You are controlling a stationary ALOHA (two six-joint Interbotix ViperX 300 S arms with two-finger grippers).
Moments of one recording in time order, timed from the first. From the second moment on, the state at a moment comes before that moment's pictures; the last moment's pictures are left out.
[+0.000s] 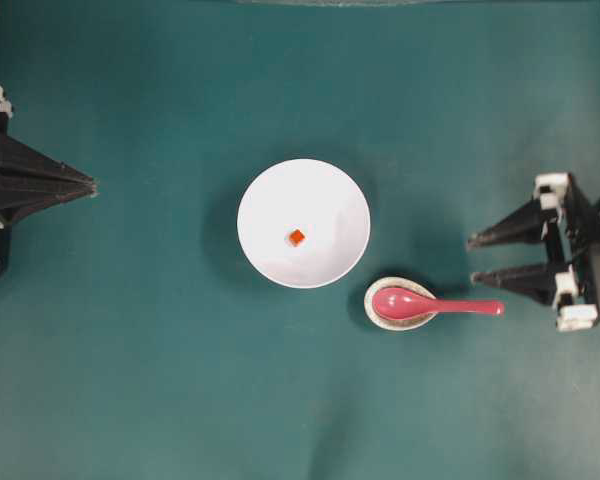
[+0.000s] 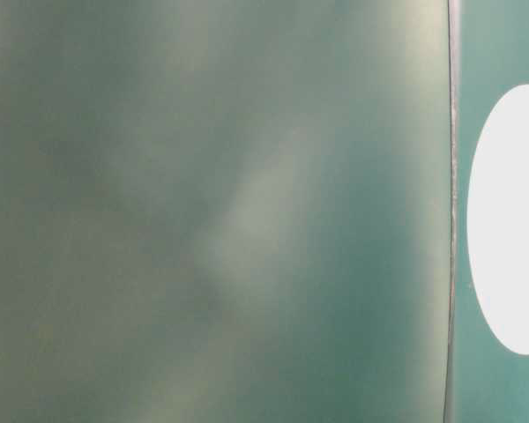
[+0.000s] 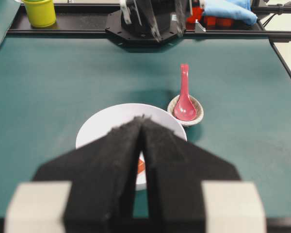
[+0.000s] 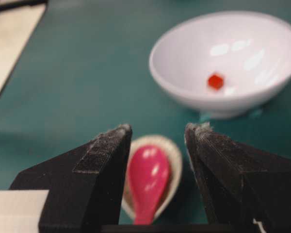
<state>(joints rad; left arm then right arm) 0.00 -1.02 1.15 0.01 -0.02 0.01 0.31 -0.43 1.43 0.33 -0.87 0.08</state>
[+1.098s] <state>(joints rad) 0.00 -1.02 1.15 0.01 -0.02 0.01 0.61 0.13 1.32 0.66 -1.02 0.07</state>
